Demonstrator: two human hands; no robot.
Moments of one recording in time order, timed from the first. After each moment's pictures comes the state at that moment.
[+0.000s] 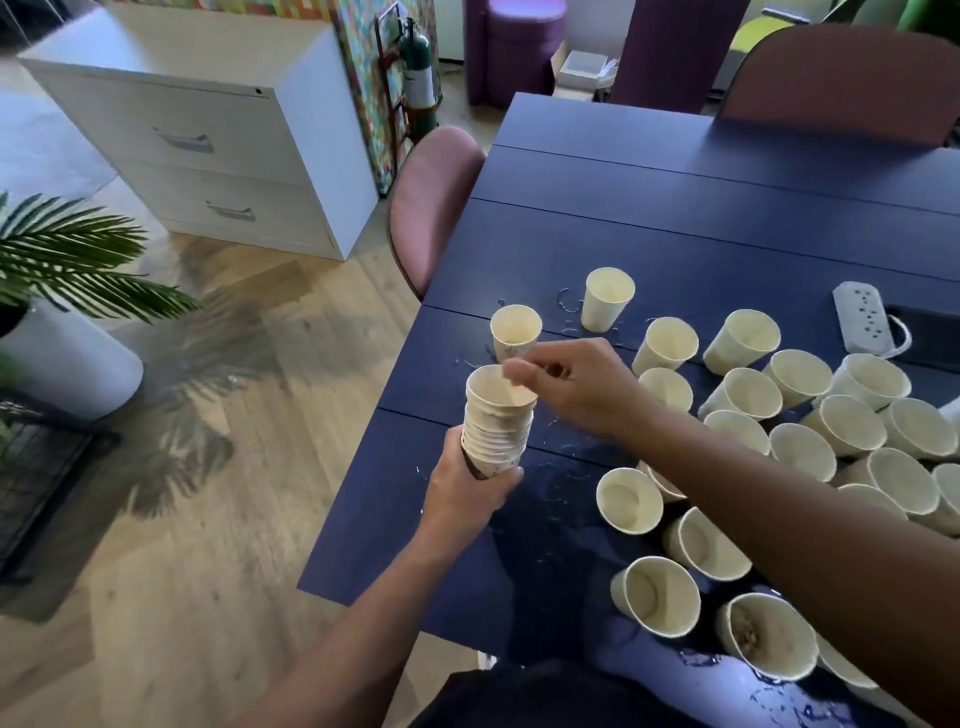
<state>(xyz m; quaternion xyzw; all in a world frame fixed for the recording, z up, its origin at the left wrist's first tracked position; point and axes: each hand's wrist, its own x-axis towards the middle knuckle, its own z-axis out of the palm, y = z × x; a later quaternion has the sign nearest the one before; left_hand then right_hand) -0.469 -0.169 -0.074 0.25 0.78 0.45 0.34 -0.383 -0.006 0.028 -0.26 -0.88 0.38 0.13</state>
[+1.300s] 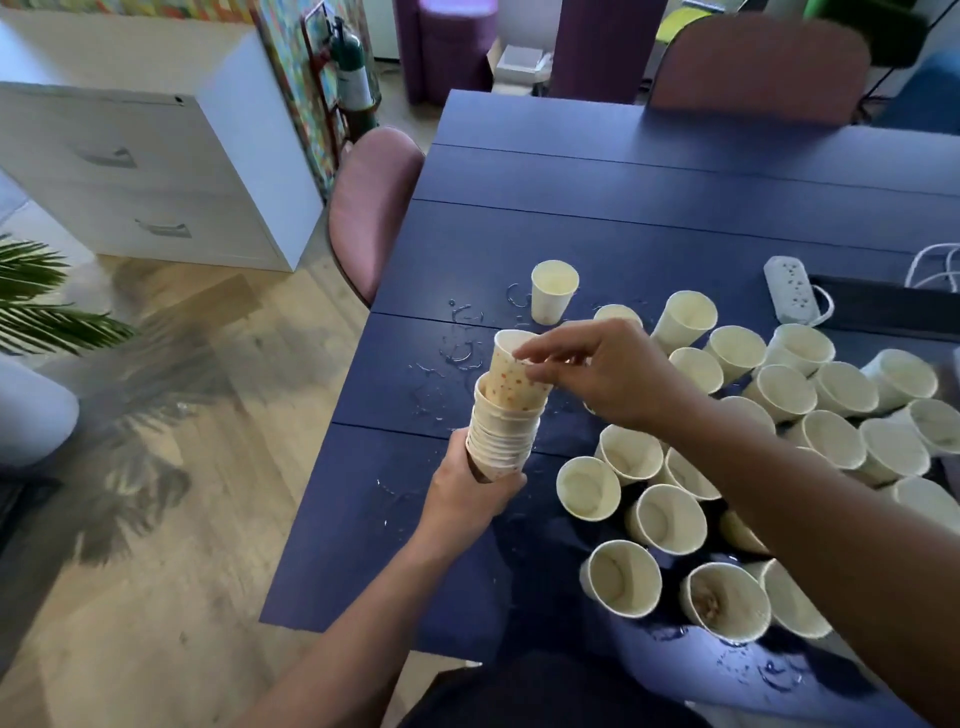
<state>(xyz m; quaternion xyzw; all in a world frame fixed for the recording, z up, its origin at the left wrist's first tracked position) -0.442 -0.142 -0.073 0.27 0.75 0.43 0.42 -0.326 0.016 0.055 -0.30 -0.86 0.39 0.17</state>
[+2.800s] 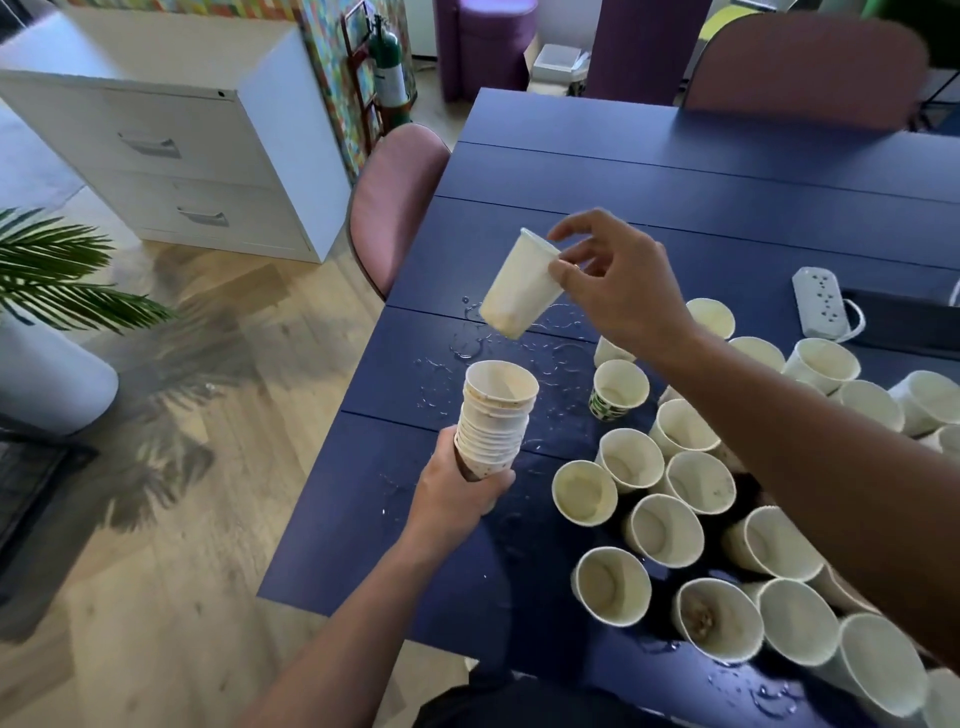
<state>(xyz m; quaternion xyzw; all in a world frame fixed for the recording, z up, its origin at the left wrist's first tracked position) -0.437 -0.151 -0.066 0.26 0.78 0.42 0.37 -0.351 0.063 0.079 -0.34 -0.81 0.36 0.31</state>
